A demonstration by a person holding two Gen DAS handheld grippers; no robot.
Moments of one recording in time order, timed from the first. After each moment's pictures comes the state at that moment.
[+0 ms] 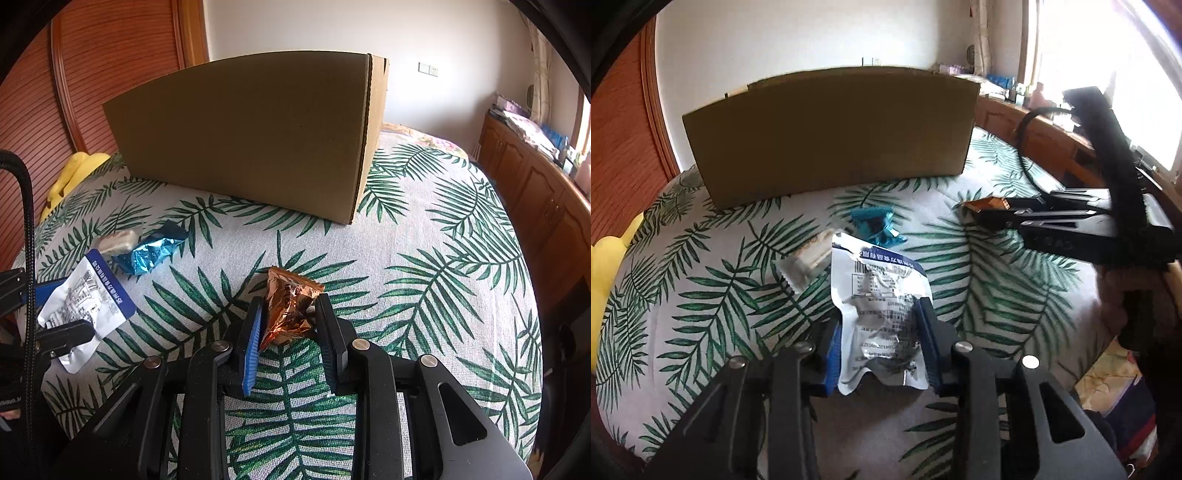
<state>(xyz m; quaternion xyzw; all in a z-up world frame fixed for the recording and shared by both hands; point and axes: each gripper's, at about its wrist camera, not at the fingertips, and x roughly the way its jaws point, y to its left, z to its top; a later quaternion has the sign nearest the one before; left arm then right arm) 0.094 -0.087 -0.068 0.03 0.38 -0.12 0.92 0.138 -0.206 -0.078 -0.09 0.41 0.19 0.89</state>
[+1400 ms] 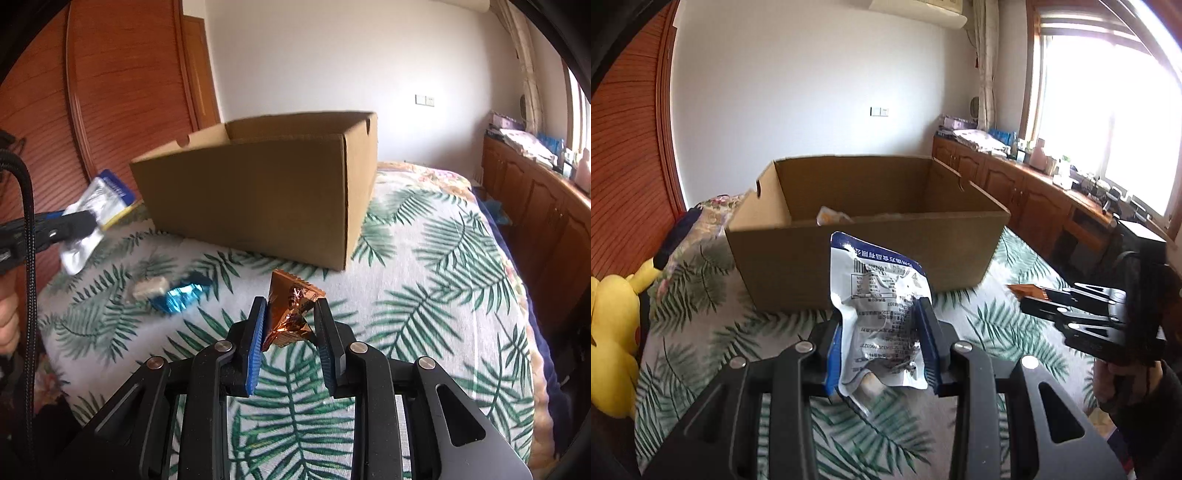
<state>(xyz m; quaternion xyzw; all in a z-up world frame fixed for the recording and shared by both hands) 0.143 -0.034 0.017 0.00 0.30 -0.13 0.95 0.119 -0.229 -0.034 -0.03 0.32 0.23 0.92</state>
